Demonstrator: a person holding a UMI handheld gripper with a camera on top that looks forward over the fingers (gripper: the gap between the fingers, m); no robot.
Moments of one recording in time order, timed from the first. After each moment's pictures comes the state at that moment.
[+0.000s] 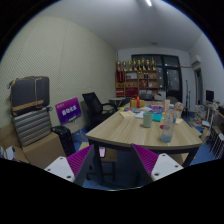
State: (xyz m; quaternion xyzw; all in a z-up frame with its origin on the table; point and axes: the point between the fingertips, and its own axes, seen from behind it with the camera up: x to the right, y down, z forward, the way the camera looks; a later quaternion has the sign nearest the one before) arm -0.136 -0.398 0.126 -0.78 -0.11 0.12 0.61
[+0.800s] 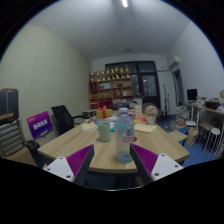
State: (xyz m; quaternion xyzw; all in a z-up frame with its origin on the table) arm 0.092 -0.220 0.114 -0.75 -0.01 0.06 0.66
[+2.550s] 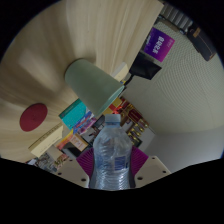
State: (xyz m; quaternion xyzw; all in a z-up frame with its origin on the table) arm 0.086 0.136 0.211 -0.24 -0.67 -0.62 0.33
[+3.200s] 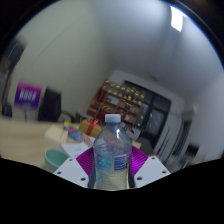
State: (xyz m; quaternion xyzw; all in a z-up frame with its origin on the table) arm 0.125 0.127 0.192 -0.65 -0.18 -0.12 0.72
